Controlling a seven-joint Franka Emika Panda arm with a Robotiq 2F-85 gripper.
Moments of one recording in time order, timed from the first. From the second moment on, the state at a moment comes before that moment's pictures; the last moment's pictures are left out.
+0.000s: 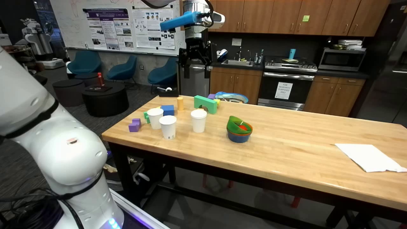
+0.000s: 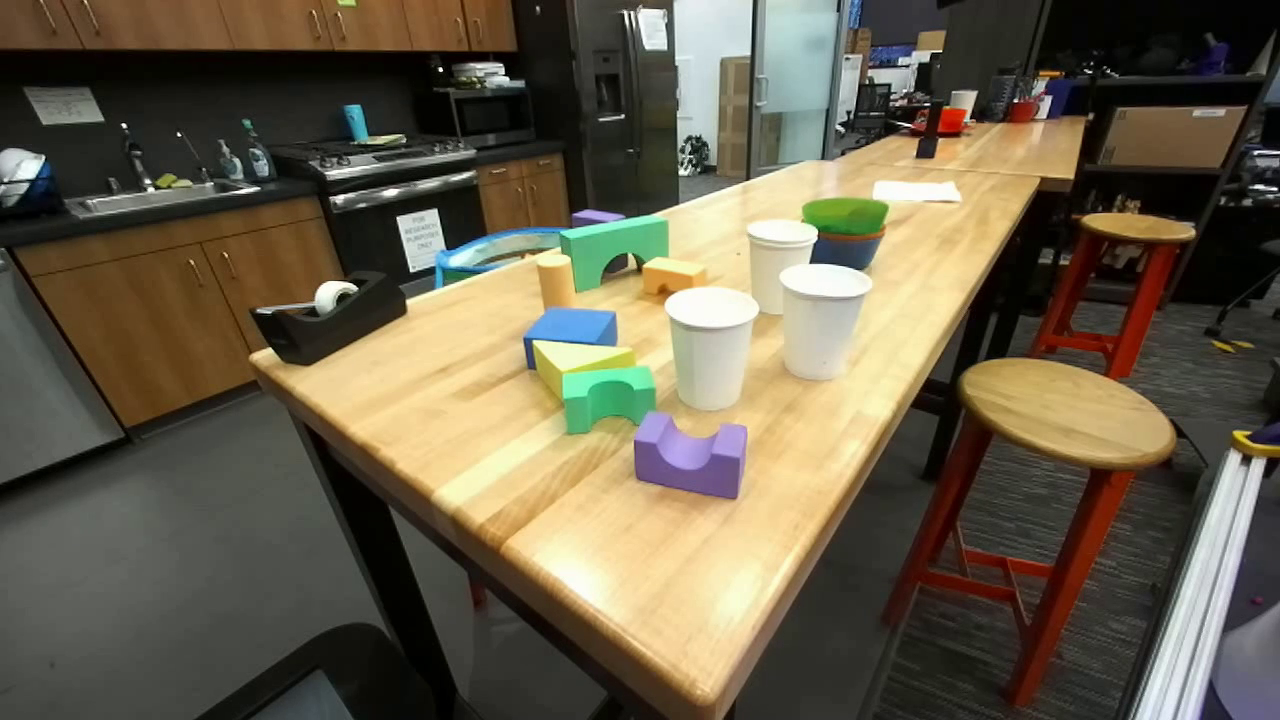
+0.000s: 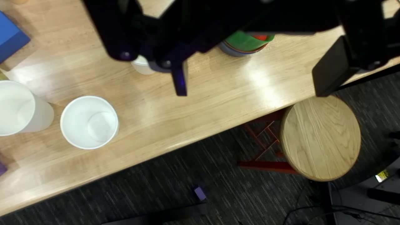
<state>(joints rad) -0.16 -0.38 -0.07 -2.07 -0.22 1.50 -0.01</state>
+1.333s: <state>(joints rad) -0.15 -0.38 -0.07 -2.08 -0.22 1.53 -0.01</state>
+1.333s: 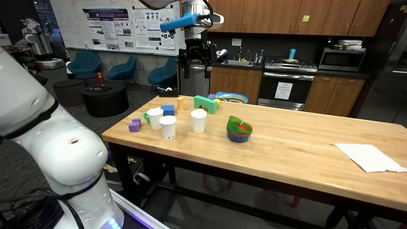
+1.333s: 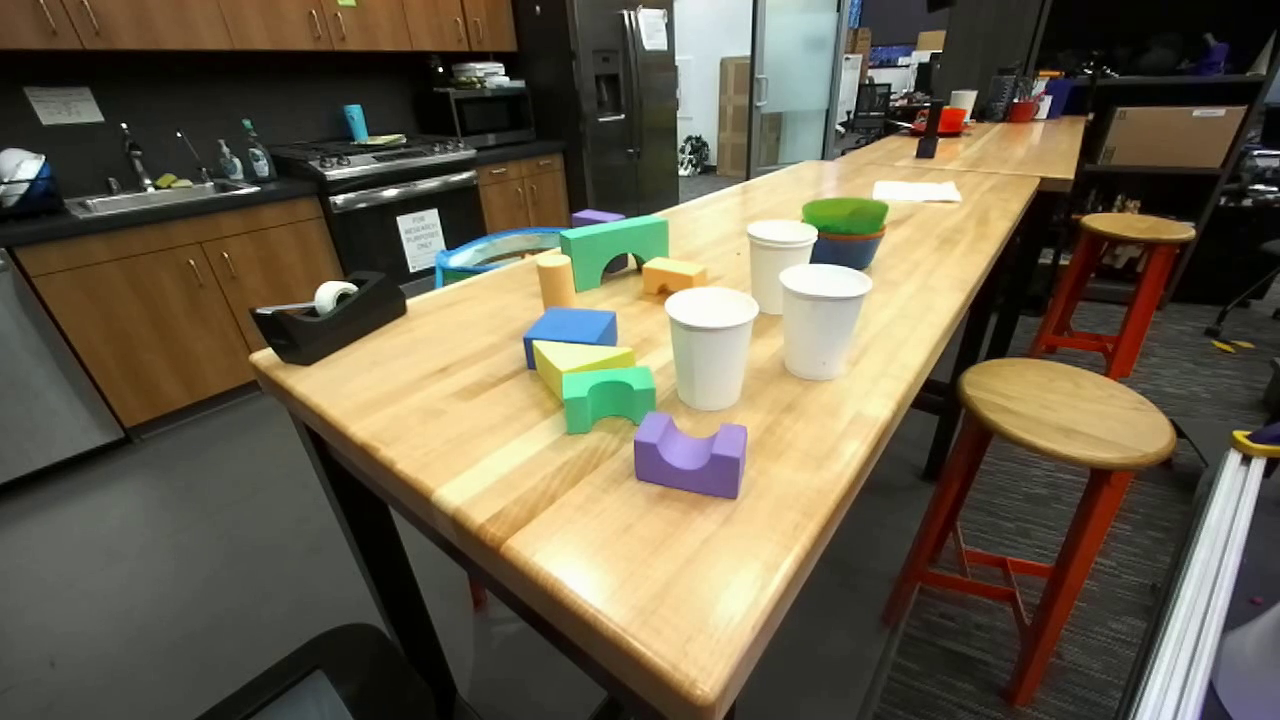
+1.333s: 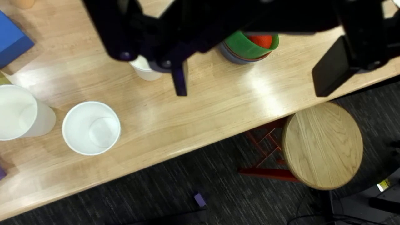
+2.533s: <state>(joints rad) -0.01 -0.40 -0.11 -2.32 -0.21 1.93 -0.50</state>
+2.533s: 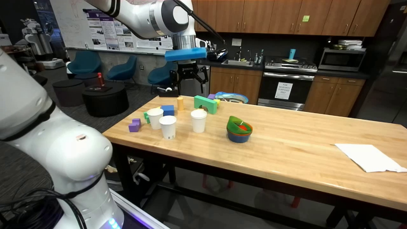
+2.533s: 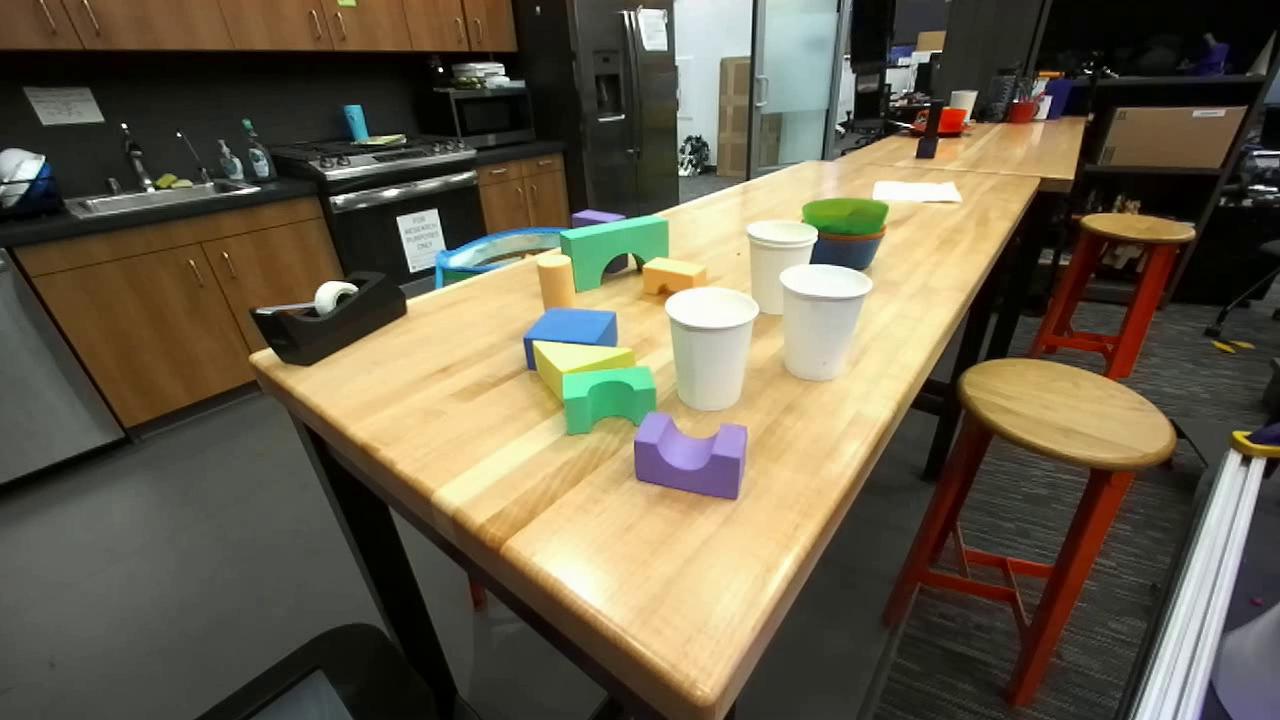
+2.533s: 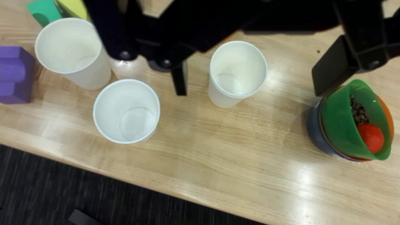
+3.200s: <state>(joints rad) 0.01 -0.40 -0.12 -2.34 -0.15 1.95 -0.59</state>
